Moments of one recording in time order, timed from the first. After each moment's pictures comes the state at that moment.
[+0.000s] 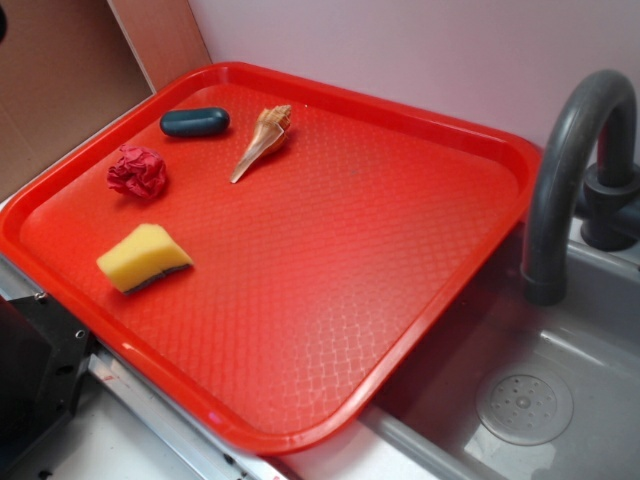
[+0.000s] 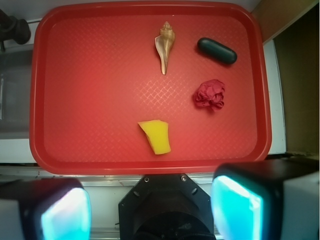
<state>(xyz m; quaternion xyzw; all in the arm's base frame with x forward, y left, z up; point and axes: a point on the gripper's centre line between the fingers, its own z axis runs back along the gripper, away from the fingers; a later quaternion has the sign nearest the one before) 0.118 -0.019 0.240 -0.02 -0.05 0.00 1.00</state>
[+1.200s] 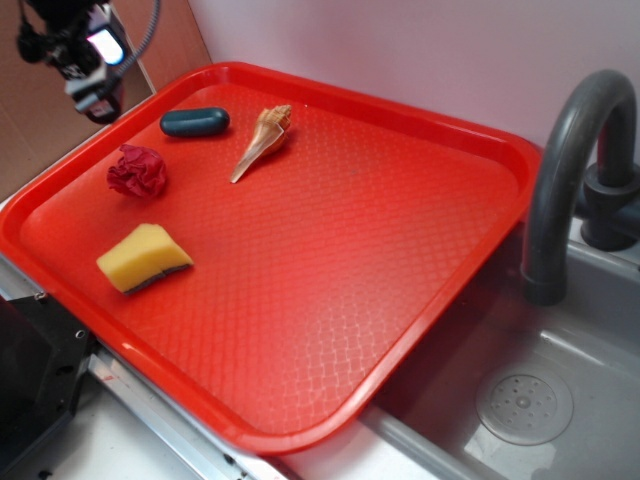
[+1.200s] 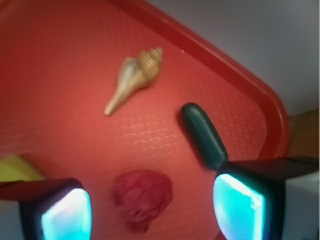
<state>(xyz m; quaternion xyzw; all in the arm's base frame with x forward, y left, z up) 0.224 0.083 0.128 0.05 -0.12 -0.30 0.94</state>
